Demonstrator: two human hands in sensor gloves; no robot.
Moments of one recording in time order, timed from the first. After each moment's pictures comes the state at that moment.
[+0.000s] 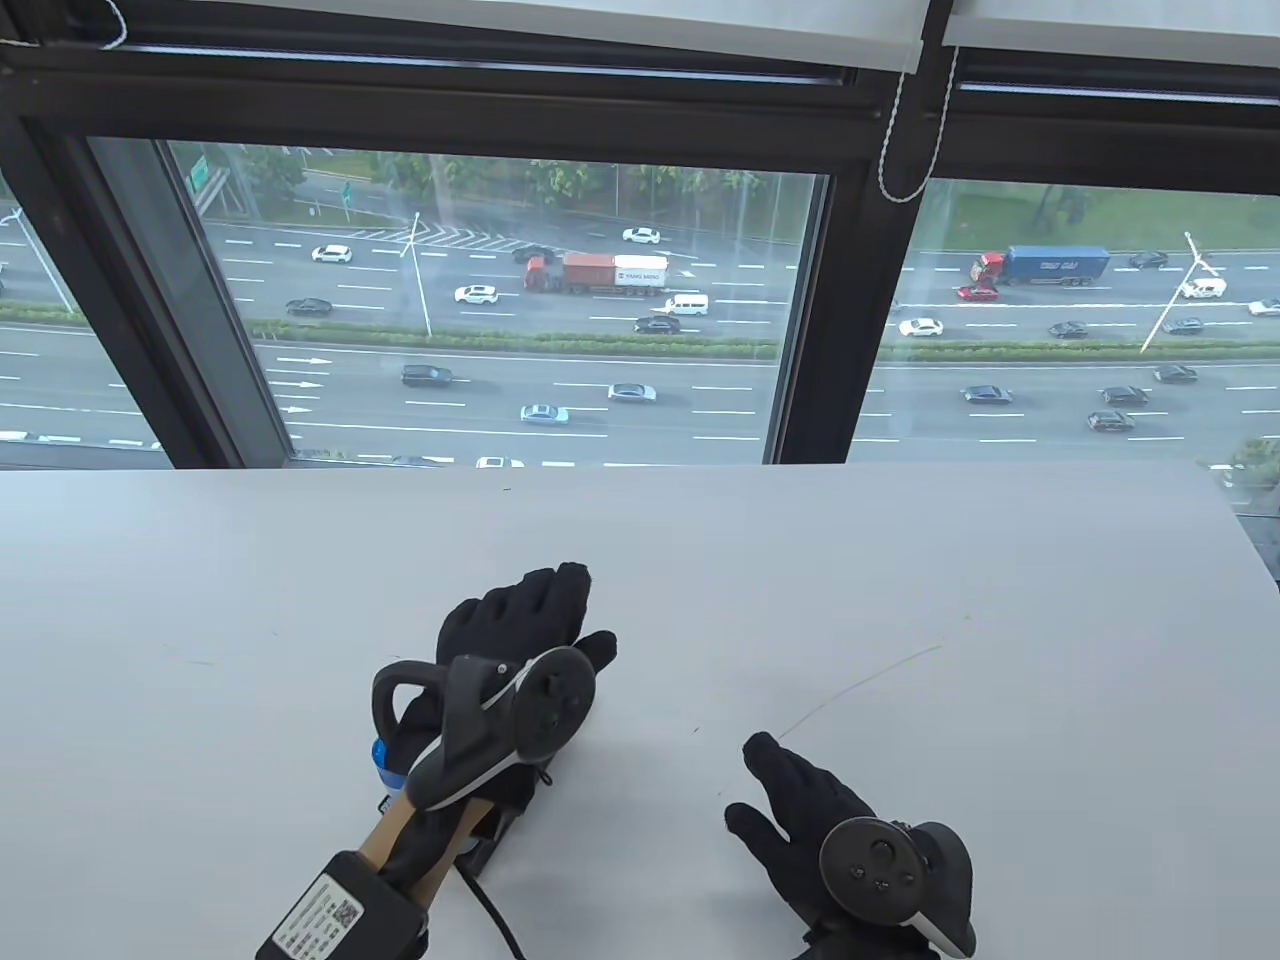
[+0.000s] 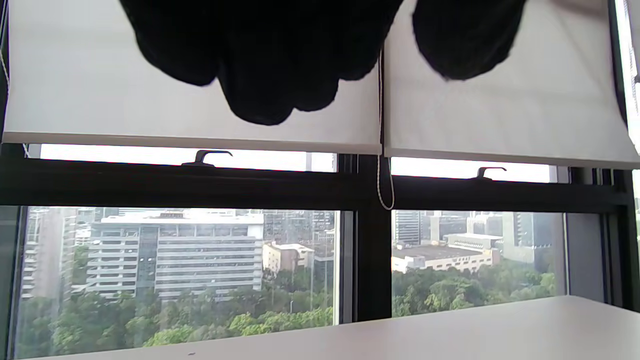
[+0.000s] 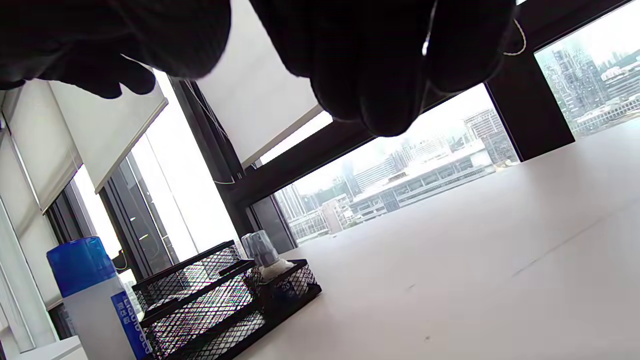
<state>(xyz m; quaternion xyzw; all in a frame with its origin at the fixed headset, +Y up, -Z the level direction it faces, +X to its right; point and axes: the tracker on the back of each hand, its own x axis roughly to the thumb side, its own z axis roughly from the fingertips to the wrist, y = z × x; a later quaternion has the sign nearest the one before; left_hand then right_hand) -0.122 -0.538 -0.272 0.19 -0.11 0.06 0.97 0.155 -0.684 -0.246 0.17 -0.10 0.94 0.26</state>
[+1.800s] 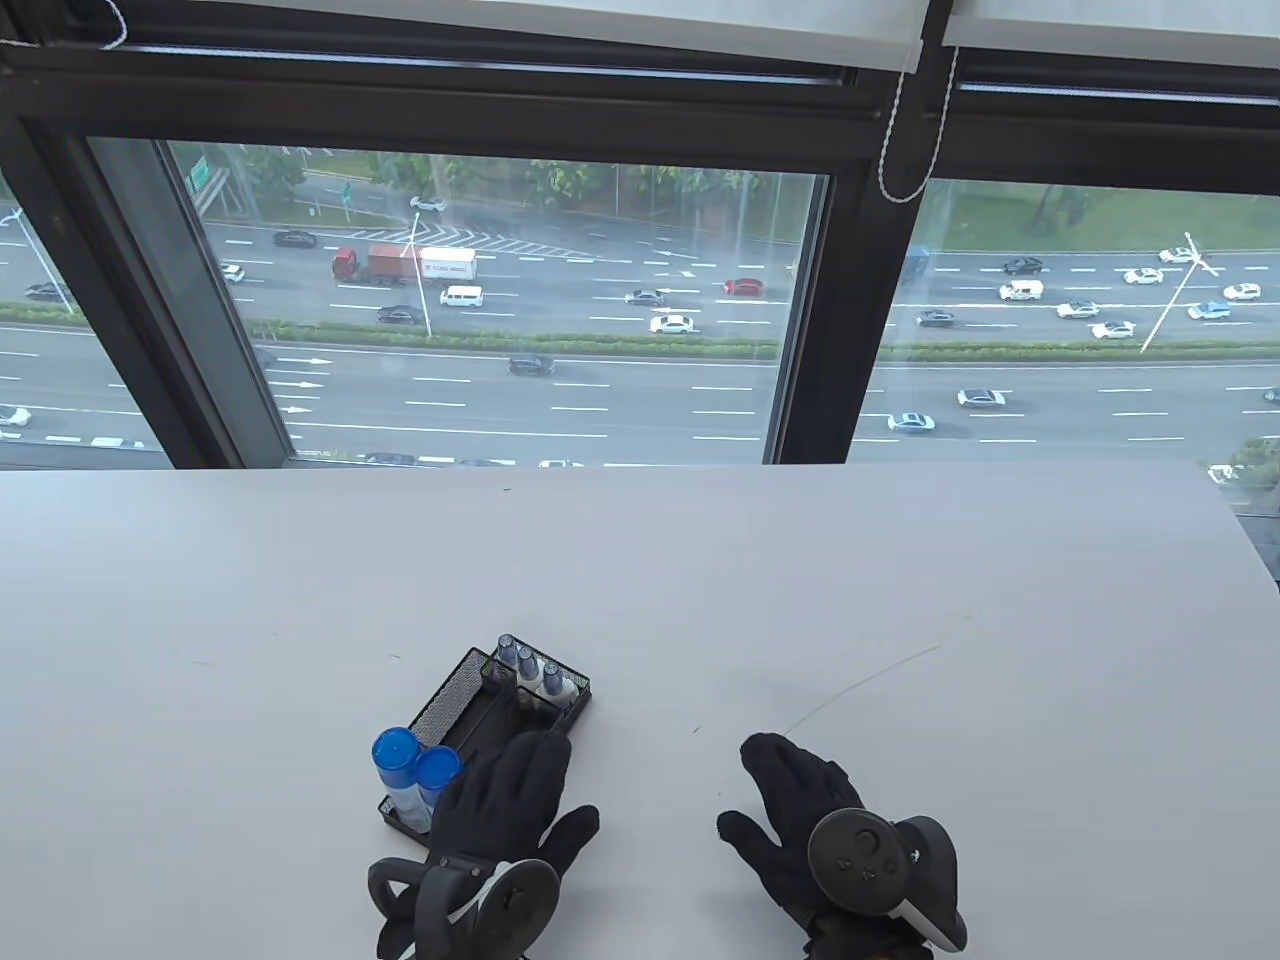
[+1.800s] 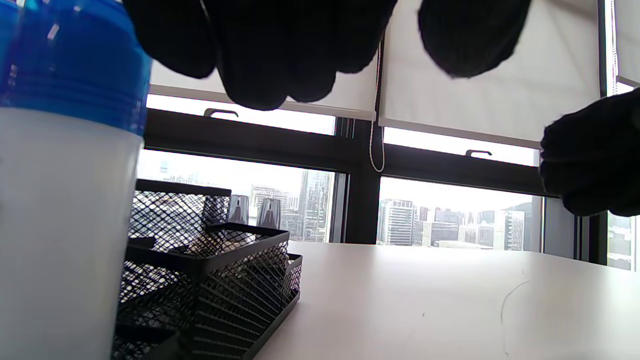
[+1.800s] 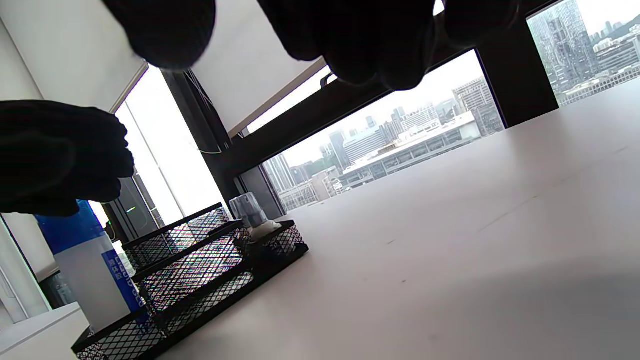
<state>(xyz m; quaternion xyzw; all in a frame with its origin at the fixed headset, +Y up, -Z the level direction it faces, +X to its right) -0.134 -0.682 -0.219 0.16 -0.11 0.07 0.98 0.151 -0.700 -0.251 0.17 -0.05 0.95 0.25</state>
